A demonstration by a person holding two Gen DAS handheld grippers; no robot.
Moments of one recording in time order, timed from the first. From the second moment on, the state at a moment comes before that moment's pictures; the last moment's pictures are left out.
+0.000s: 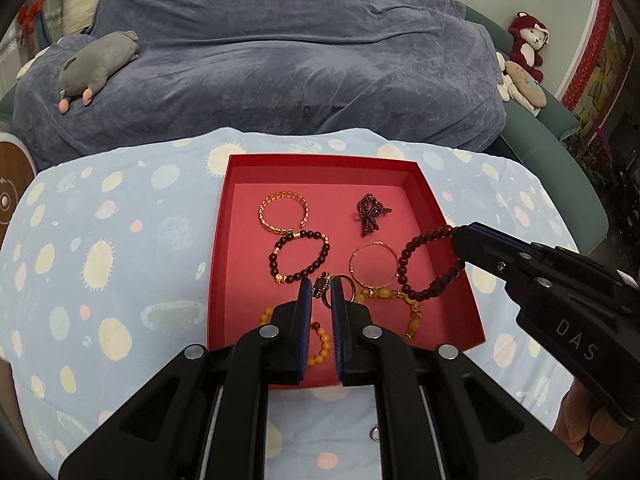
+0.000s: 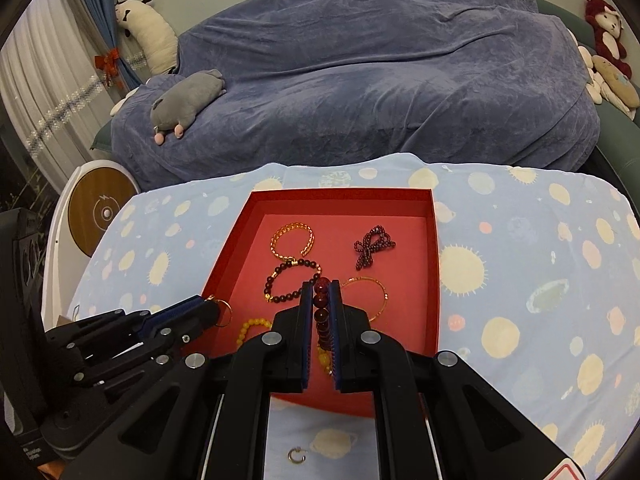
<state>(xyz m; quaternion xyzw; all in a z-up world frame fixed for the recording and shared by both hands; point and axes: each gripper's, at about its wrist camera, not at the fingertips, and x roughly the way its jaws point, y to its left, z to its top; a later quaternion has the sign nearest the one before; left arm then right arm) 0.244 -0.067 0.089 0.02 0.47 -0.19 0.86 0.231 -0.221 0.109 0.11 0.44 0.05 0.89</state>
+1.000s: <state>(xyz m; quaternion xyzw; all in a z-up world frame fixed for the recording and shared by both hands) 0.312 -0.086 0.004 0.03 0.53 -0.16 0.83 0.296 -0.250 0.016 0.11 0.50 0.01 0.86</state>
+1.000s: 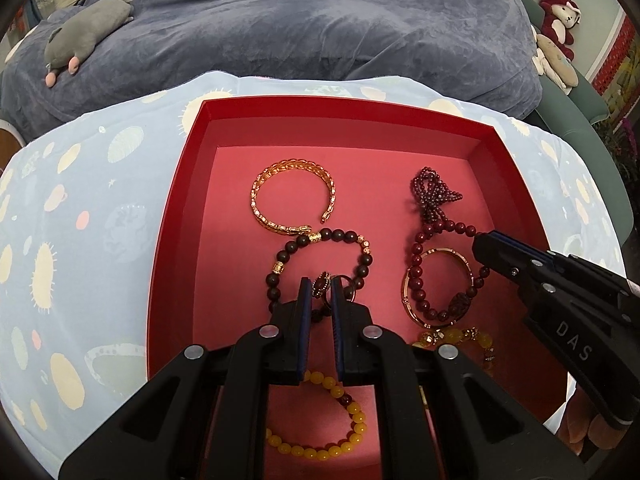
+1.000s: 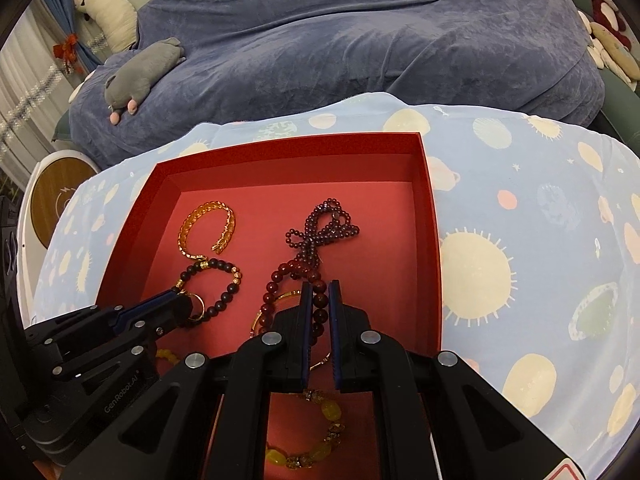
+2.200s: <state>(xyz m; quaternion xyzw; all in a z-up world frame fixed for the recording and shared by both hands) 0.296 -0.078 0.025 0.02 0.50 -0.14 0.85 0.263 -0.241 0.037 0.10 0.47 0.00 0.88</state>
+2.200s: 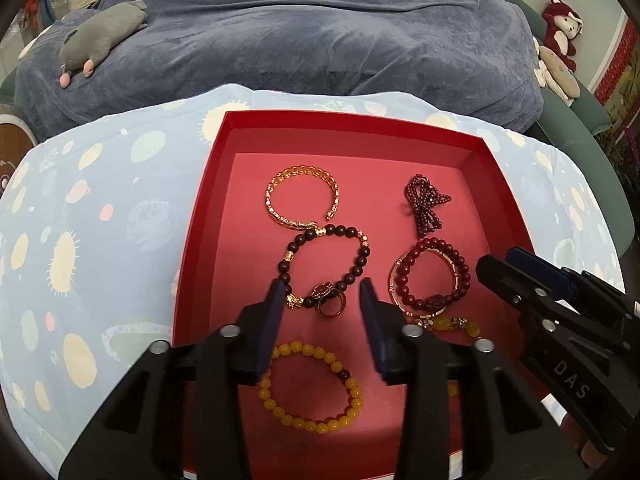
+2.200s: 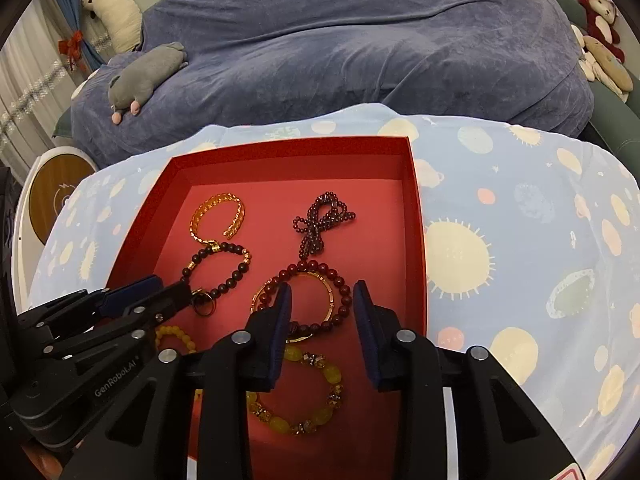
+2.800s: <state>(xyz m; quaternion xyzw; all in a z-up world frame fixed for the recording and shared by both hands) 0.213 -0.060 0.062 0.03 0.48 -0.15 0.86 0.182 -0.221 0.072 0.09 0.46 0.00 0.88</state>
